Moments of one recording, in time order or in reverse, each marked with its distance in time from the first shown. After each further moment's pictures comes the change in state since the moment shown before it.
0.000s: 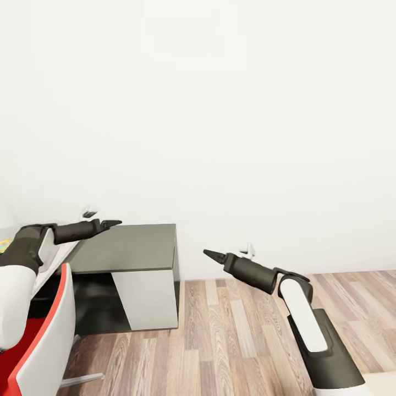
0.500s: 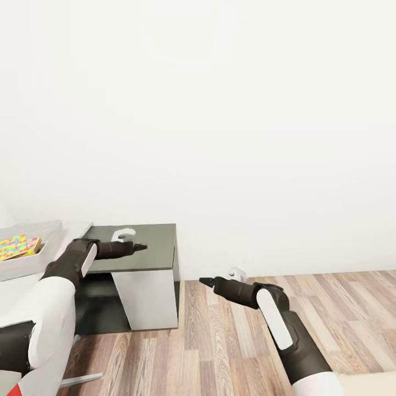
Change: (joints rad) left arm 0.081 -0.177 -0.126 0.024 -0.036 -0.041 0.363; right arm -0.025 0.083 -0.003 0.322 0.258 -0.010 -0.053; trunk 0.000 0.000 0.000
